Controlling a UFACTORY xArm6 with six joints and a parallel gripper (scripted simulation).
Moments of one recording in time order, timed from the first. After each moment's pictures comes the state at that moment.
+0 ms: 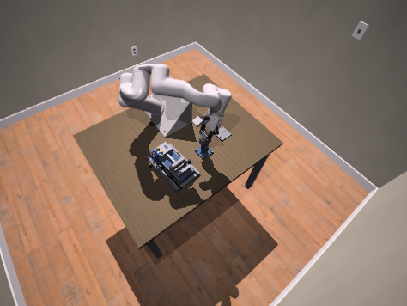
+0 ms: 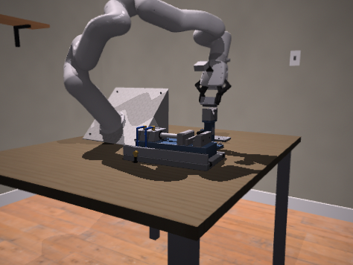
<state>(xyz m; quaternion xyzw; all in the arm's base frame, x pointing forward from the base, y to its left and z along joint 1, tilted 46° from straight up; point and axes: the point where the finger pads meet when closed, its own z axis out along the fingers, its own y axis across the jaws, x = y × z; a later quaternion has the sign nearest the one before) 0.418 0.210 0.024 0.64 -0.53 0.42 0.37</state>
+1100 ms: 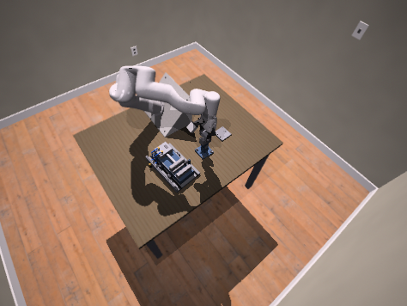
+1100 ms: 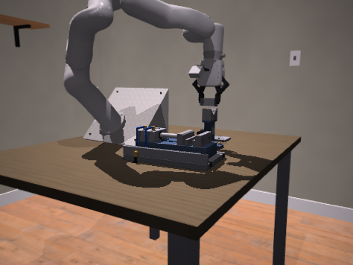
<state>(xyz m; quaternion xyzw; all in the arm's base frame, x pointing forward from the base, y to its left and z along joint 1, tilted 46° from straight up) 0.418 0.208 0.027 0.69 -0.58 0.32 0.28</state>
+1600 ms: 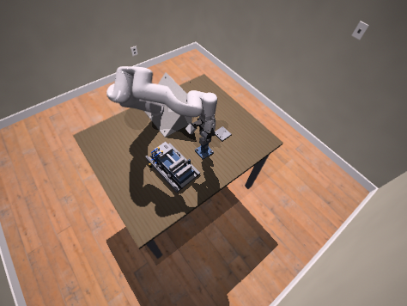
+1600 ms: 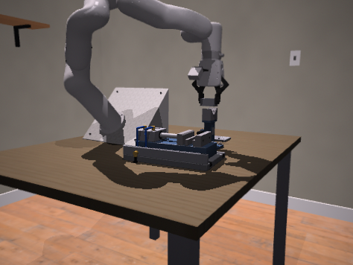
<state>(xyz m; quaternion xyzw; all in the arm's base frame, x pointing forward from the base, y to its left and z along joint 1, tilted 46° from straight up) 0.418 0.207 0.027 0.70 -0.59 0.30 0.26</state>
